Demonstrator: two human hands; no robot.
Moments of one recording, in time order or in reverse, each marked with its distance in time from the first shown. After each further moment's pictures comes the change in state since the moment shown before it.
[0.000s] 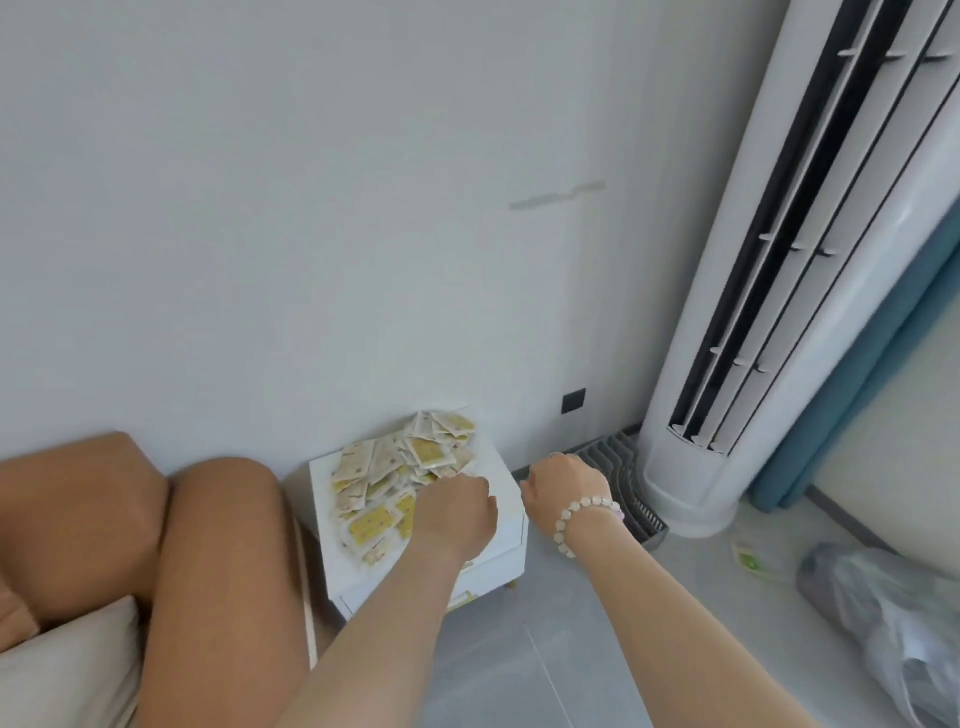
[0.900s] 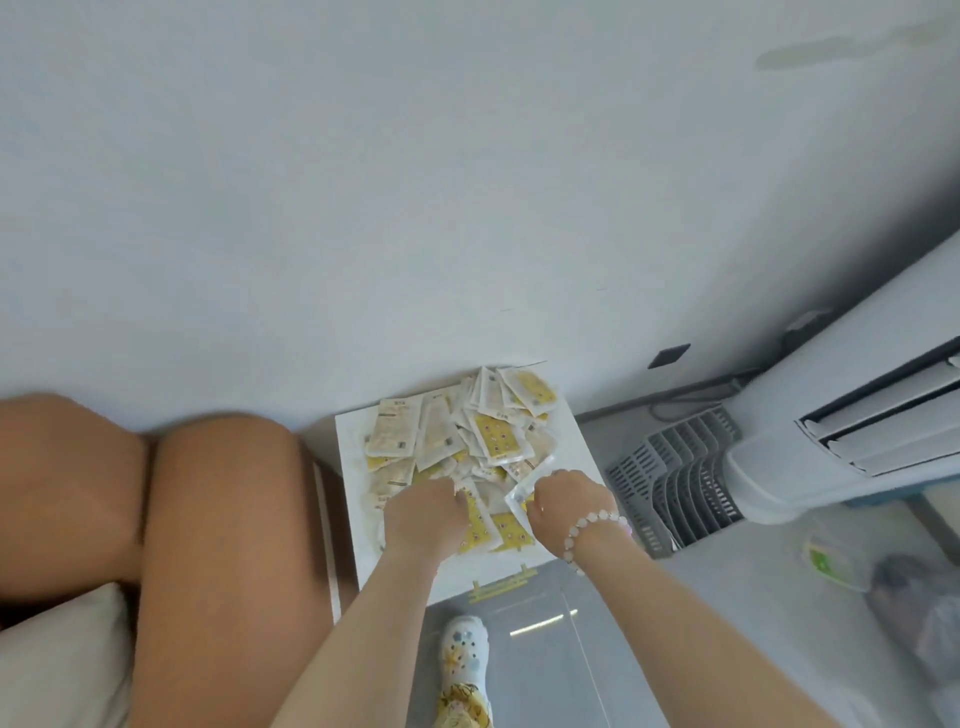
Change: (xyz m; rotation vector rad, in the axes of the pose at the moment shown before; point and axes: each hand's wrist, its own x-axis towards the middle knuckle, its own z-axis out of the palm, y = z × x) left_hand 0.192 -0.212 0.132 -0.268 -0.339 -0.332; right_hand 0.260 -0.112 0.122 -0.070 -0.373 -0.101
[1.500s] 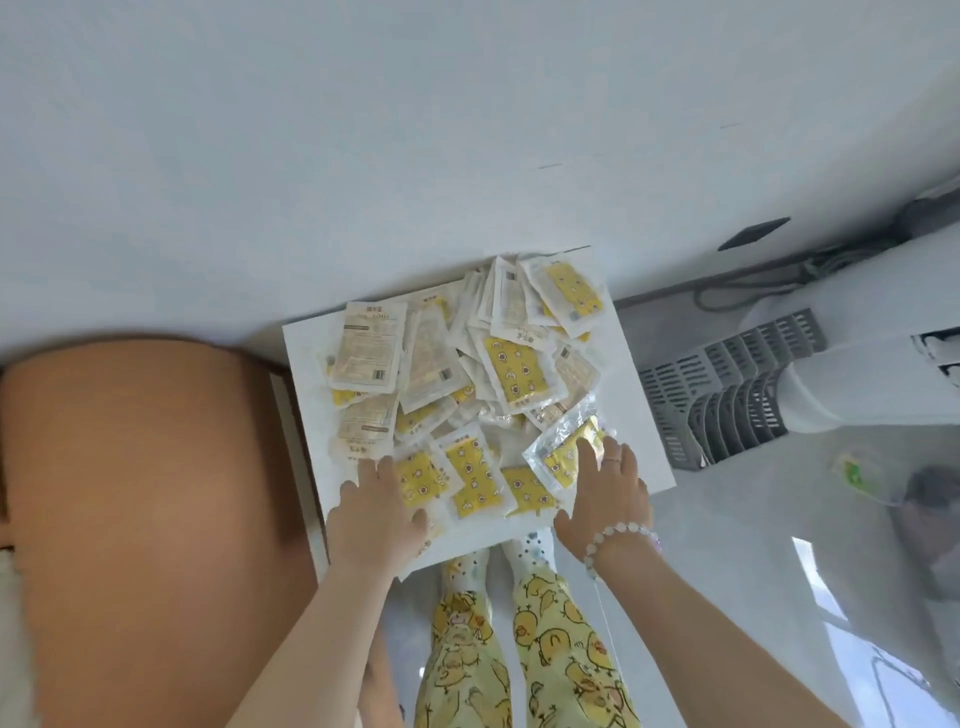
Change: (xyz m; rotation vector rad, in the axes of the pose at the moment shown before) left_hand 0.089 -0.064 0.112 0.053 -0.244 -0.184; right_hand 0.110 0.030 0.129 0.043 -0.240 0.254
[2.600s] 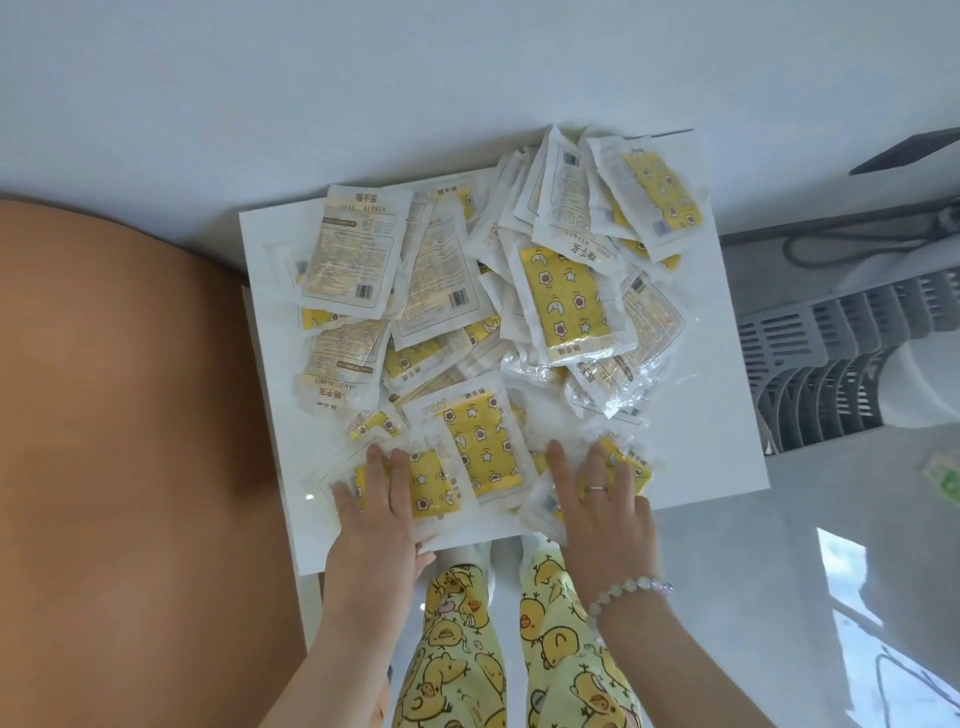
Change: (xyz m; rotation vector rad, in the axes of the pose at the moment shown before) left_hand 0.011 0.000 0.113 0.119 -0.085 -0.015; right_hand 0.050 0.007 0.140 -0.170 0.404 -0.279
